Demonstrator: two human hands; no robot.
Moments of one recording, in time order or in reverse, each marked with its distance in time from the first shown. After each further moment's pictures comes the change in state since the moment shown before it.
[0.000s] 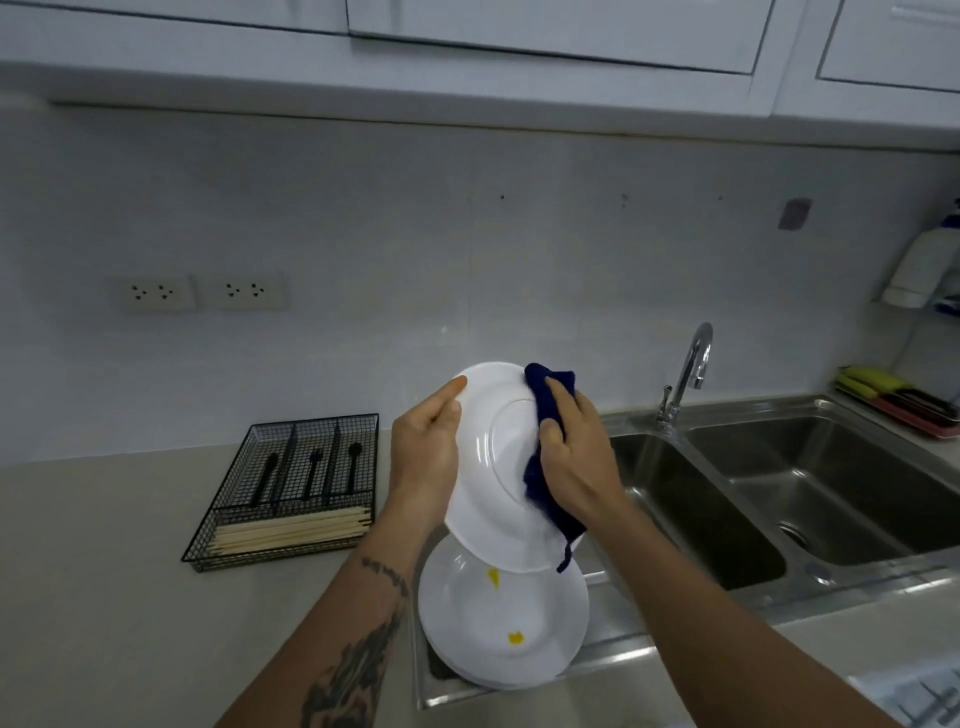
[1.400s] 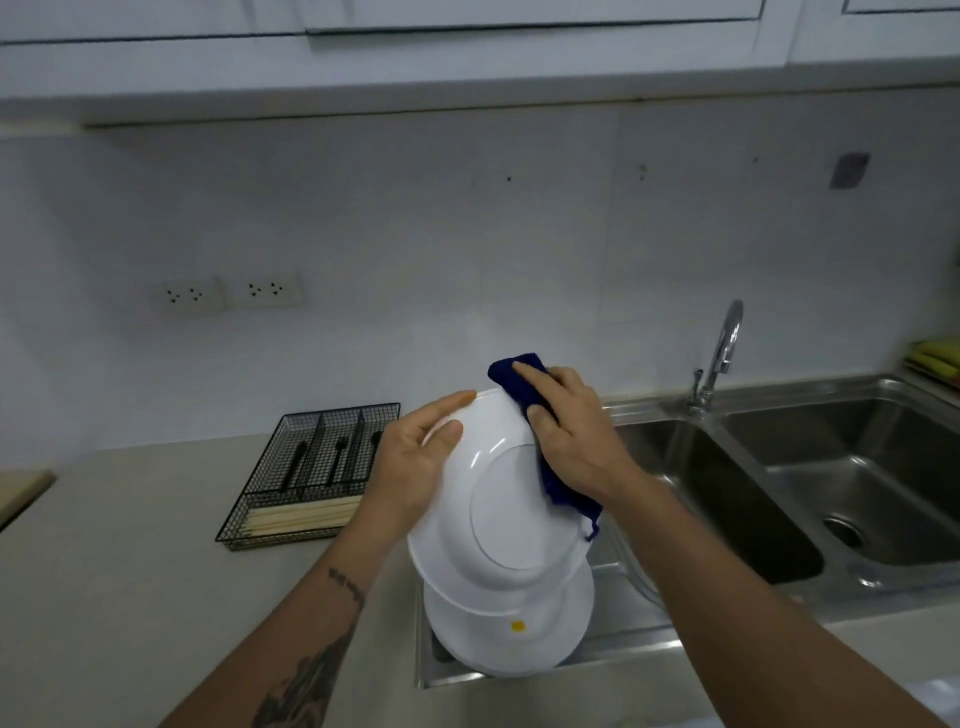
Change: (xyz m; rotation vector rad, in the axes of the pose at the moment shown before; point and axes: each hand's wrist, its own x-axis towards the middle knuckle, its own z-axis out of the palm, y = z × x) left_hand -0.010 -0.007 -0.004 0.270 -0.172 0.196; right_hand 0.021 0.014 -0.025 0.000 -0.229 -0.196
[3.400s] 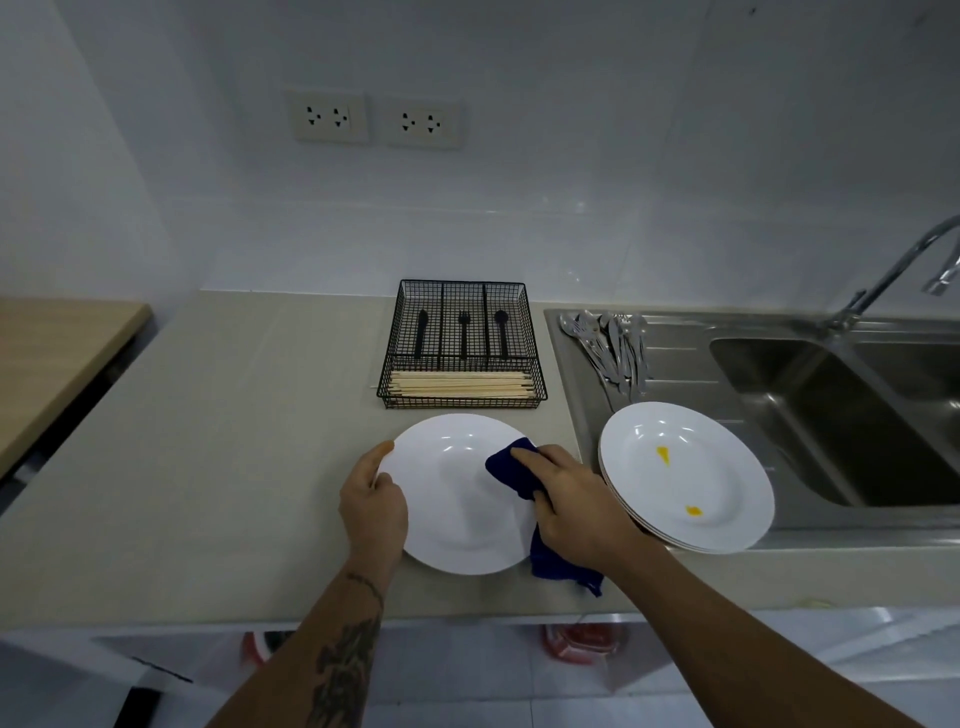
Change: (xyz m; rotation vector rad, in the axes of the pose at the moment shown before) left_hand -0.130 -0.231 -0.236 0.021 0.595 -0.606; right_hand -0.107 -0.105 0.260 -0.289 -0.466 0.008
